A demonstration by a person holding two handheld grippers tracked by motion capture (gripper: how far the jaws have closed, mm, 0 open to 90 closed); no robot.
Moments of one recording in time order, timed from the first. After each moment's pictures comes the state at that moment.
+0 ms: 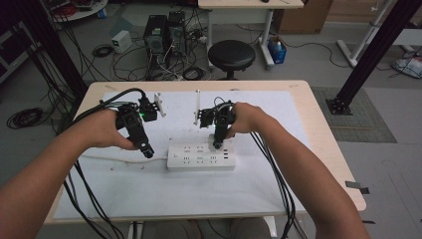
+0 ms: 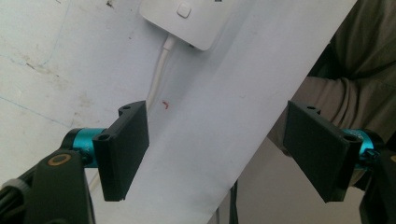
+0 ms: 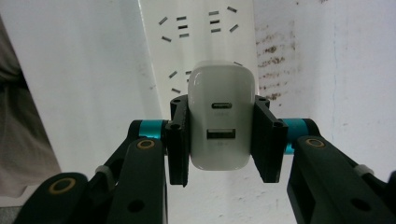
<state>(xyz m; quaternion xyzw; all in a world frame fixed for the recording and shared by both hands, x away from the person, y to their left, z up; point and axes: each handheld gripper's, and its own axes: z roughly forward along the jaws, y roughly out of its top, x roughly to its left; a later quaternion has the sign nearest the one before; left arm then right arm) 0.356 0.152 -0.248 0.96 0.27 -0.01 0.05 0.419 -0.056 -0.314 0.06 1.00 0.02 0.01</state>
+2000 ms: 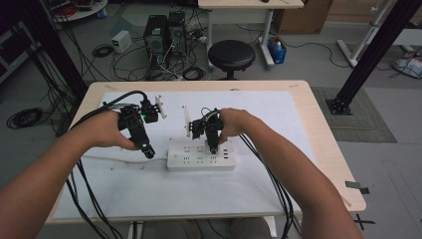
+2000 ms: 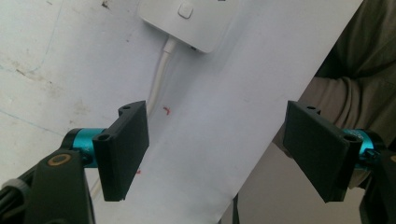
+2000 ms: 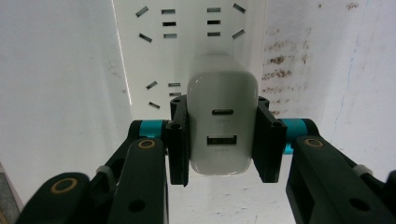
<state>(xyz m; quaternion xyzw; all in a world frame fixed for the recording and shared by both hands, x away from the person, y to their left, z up) 0.365 0.153 -0.262 0.96 0.26 -0.02 0.06 0.421 -0.030 -0.352 0.01 1.00 -0.04 0.03</state>
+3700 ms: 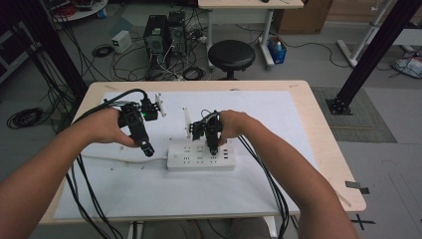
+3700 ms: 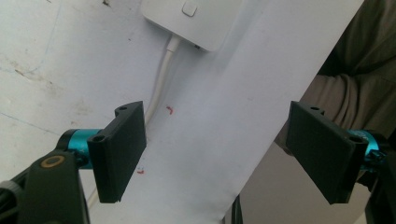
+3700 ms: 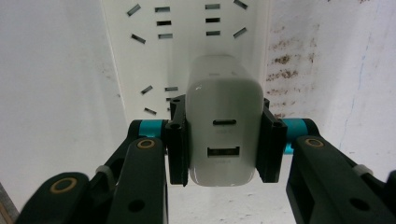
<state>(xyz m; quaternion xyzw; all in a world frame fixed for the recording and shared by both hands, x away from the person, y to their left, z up) 0.375 0.157 -0.262 0.96 0.26 -0.03 0.05 0.424 -0.029 -0.362 0.00 1.00 -0.05 0.03</state>
